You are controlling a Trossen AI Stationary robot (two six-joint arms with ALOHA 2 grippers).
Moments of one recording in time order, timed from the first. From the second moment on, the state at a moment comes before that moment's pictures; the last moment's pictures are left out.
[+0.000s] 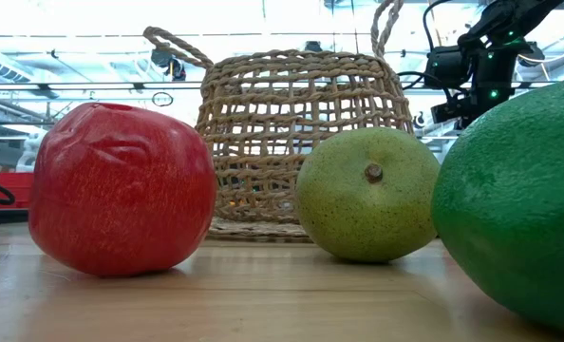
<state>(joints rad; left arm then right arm) -0.51 1.21 1.06 -0.34 -0.49 -0.09 -0.83 1.10 0.73 -0.93 0.10 -0.54</state>
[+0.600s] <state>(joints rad) -0.51 1.21 1.06 -0.34 -0.49 -0.09 -0.83 1.11 0.73 -0.94 0.10 -0.52</state>
